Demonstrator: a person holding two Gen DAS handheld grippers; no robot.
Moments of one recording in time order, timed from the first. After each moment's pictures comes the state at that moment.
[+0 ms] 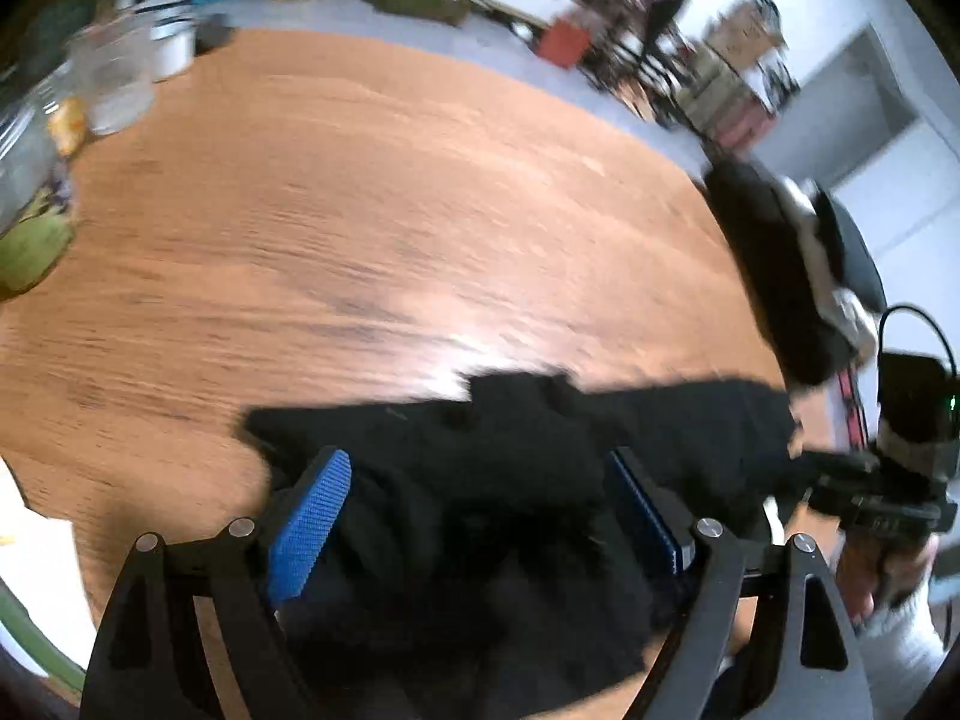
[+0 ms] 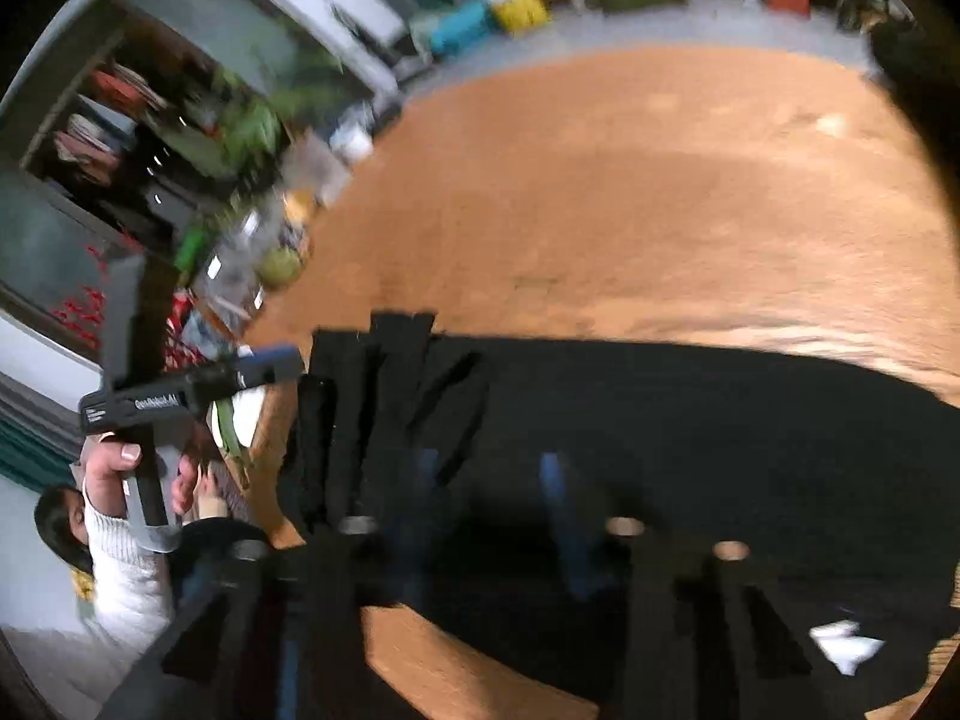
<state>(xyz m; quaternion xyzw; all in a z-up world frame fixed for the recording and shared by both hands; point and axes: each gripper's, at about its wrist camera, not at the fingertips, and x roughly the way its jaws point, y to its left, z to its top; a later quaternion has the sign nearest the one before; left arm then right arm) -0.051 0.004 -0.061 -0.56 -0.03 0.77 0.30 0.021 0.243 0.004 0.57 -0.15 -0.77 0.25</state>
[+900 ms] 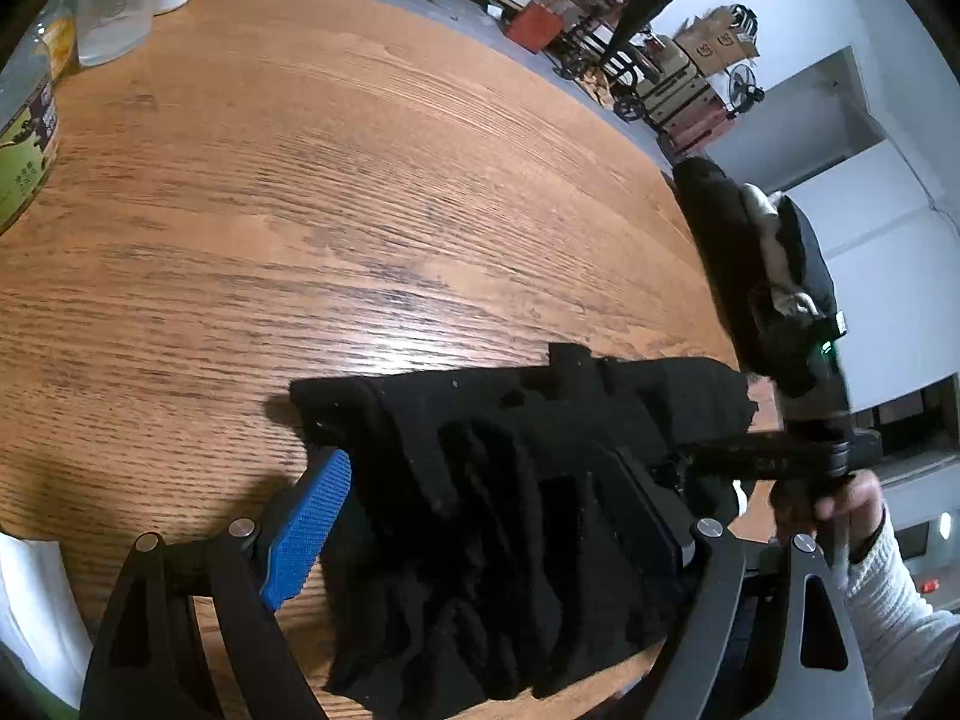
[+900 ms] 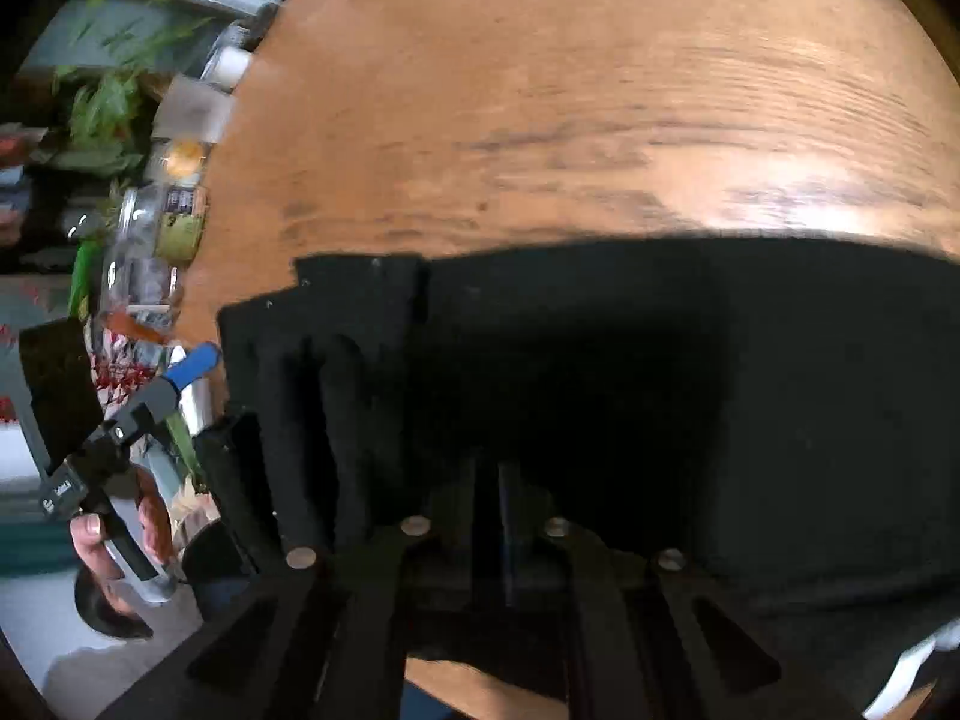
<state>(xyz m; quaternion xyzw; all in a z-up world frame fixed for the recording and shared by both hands) -0.059 -0.035 -0.078 -0.59 -0.08 0.71 0.37 -0.035 0.185 -0.064 0.69 -0.19 -0.67 0.17</state>
